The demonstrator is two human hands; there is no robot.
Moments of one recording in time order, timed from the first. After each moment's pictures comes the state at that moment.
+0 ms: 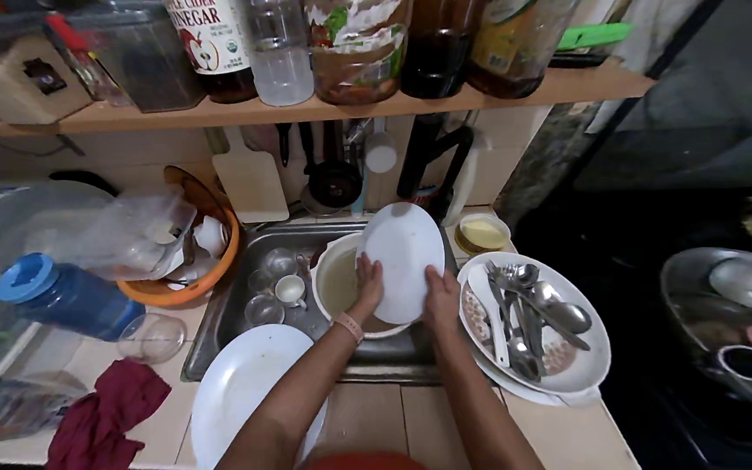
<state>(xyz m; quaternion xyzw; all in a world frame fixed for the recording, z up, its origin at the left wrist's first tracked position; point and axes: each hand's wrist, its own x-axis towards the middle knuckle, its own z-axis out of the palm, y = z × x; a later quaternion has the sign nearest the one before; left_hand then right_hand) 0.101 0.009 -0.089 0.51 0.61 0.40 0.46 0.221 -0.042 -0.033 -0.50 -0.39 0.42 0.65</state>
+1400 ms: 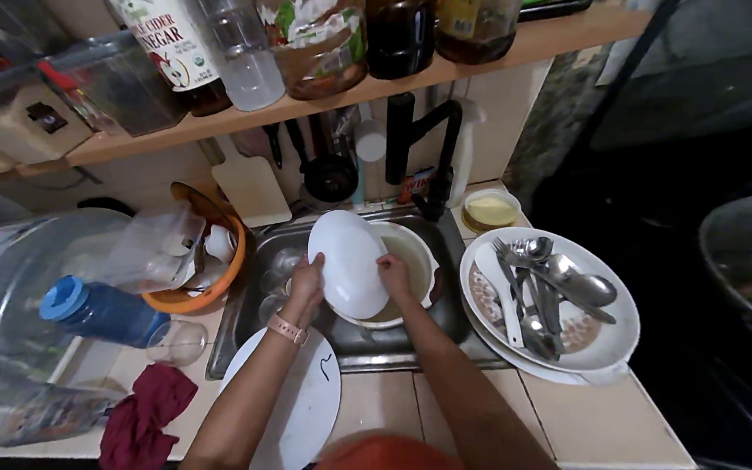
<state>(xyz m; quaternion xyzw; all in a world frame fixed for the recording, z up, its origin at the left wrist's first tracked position) 0.017 -0.027 -0.006 0.30 0.63 0.55 0.46 0.176 0.021 -0.094 -0.61 -0.57 0.42 0.36</state>
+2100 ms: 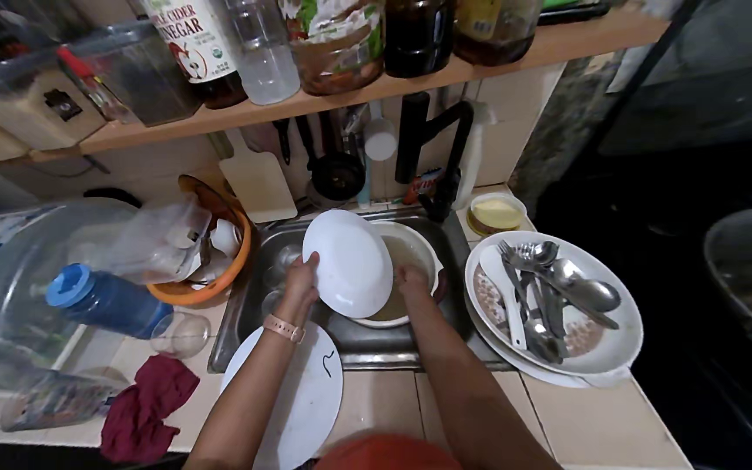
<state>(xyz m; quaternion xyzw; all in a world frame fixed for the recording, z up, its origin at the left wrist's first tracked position) -0.002 -0.032 -0.007 0.26 0.63 0.56 0.46 0.180 0.033 -0.121 -0.60 -0.12 0.59 0.53</state>
